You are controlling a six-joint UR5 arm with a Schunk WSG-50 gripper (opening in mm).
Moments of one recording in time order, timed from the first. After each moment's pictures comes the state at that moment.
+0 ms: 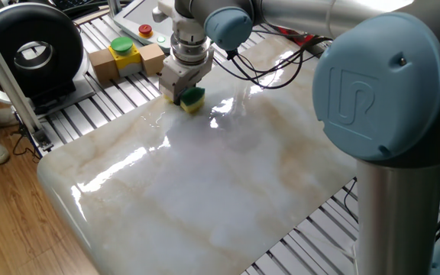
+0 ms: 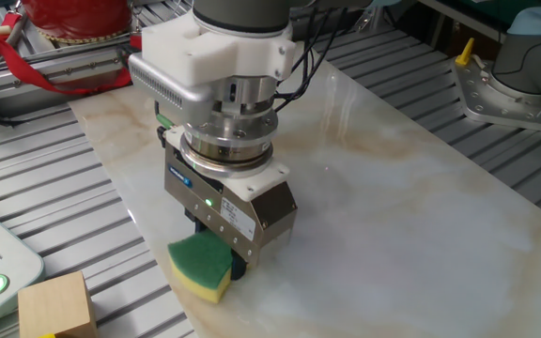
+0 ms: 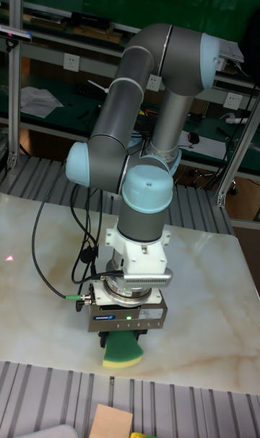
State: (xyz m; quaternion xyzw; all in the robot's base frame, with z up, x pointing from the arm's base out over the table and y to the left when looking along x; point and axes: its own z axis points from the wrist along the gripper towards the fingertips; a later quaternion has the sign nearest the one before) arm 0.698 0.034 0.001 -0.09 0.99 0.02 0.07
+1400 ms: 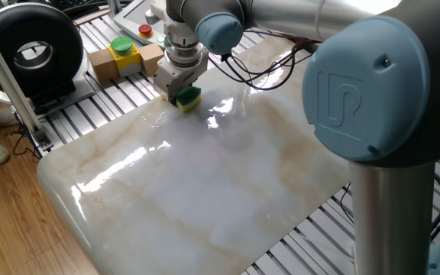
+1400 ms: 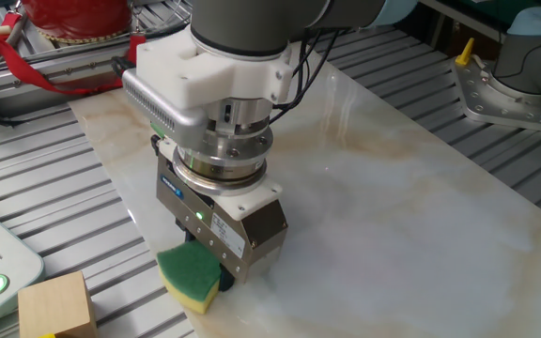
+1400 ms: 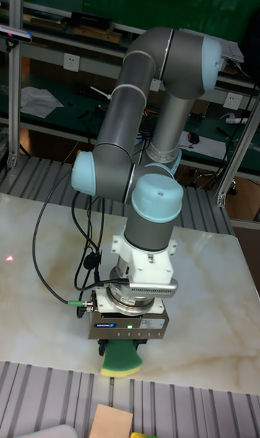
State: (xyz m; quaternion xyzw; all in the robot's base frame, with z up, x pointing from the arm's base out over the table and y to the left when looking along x) arm 0.711 0.031 -0.009 -0.08 0.99 -0.01 0.07
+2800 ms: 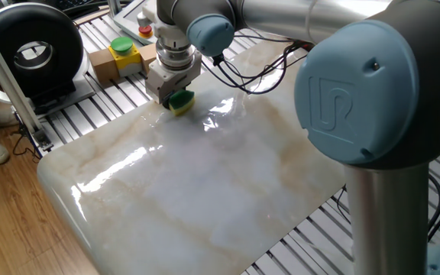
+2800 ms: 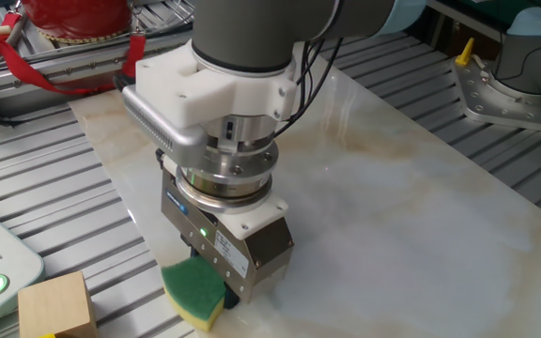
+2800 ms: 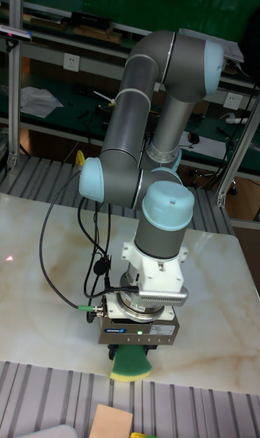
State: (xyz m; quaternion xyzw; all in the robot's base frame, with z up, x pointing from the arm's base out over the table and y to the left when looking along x) arm 0.715 0.051 -0.013 -0.06 1.00 0.00 0.07
